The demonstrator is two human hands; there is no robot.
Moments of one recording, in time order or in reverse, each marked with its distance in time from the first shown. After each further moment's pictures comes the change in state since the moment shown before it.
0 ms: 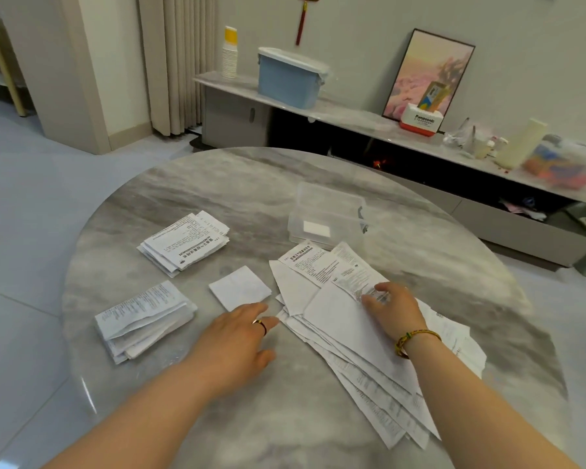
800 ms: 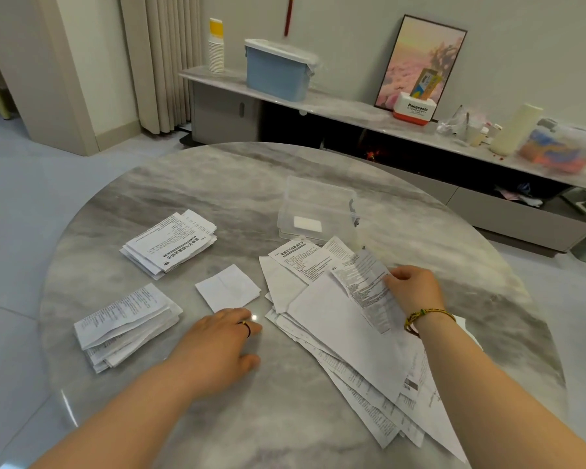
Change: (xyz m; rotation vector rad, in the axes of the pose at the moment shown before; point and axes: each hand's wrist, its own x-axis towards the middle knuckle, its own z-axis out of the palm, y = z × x) left_hand 0.005 -0.001 0.000 0.006 -0.039 -0.010; right_hand 0.020 0.009 -0.024 0.163 0.167 0.068
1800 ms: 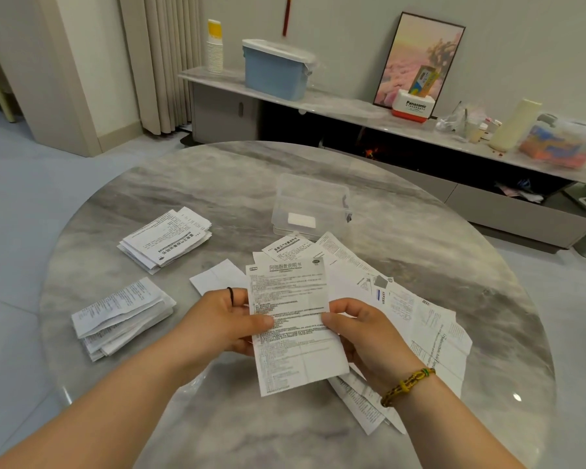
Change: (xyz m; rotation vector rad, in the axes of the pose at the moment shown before) left_hand -0.015 0.031 -0.027 -1.367 0.036 -0.225; right_hand -0.104 -0.021 0.002 0.708 -0.607 0.087
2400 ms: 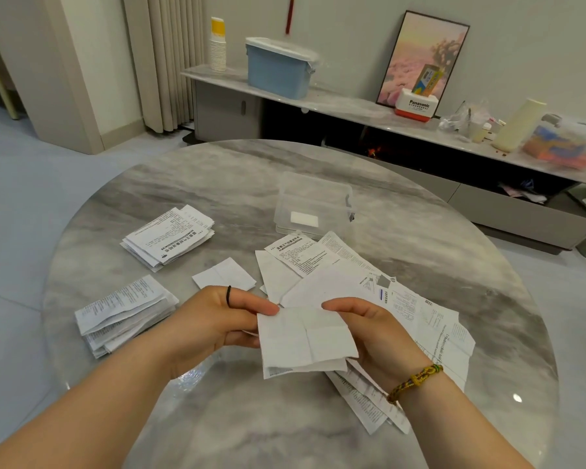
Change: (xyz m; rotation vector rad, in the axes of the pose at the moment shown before) left_hand -0.007 0.008 -0.008 -0.065 -0.076 -0.014; right_hand 0.004 0.004 -0.006 0.123 -0.007 -0.018
